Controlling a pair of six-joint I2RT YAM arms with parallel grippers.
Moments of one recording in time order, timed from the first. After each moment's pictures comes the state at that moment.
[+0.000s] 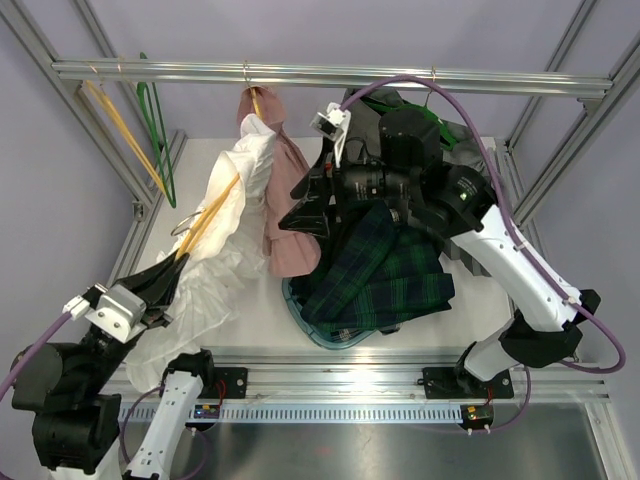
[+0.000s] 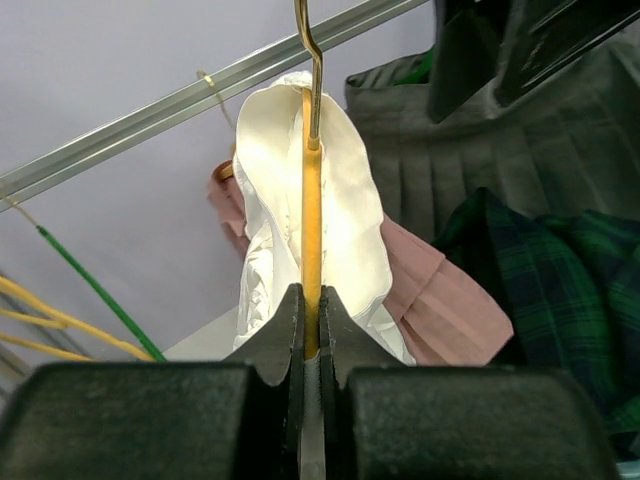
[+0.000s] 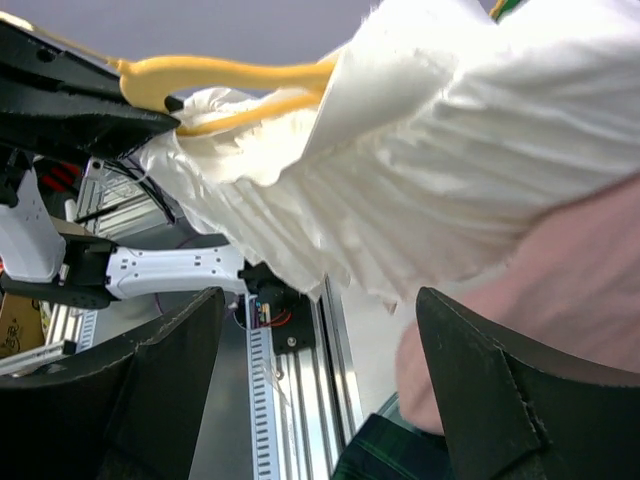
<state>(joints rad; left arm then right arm) -0.10 0.33 1.25 -0.65 0.49 0.22 0.85 1.53 2.02 -0.68 -0.61 0.18</state>
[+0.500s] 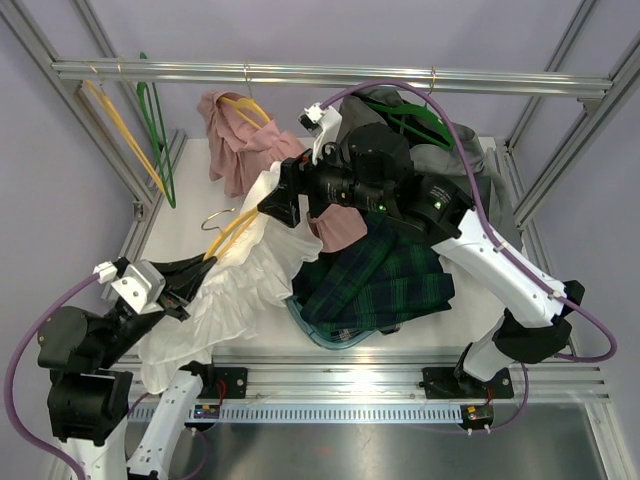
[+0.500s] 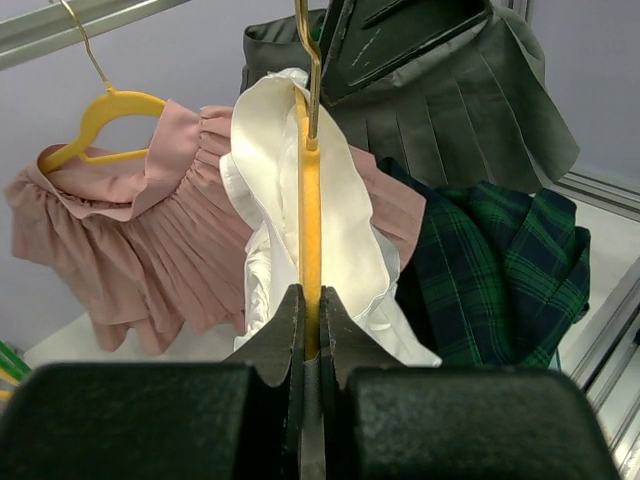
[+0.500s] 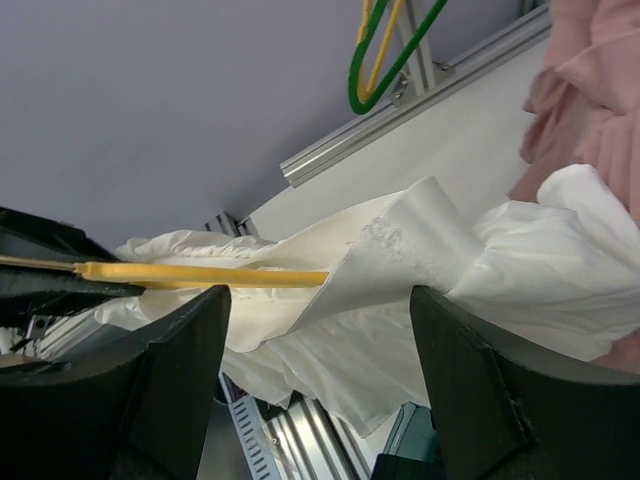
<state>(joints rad) -0.10 0.37 1.18 -0.66 0.66 0.10 0.99 1.58 2.03 -0.64 -0.16 0.34</state>
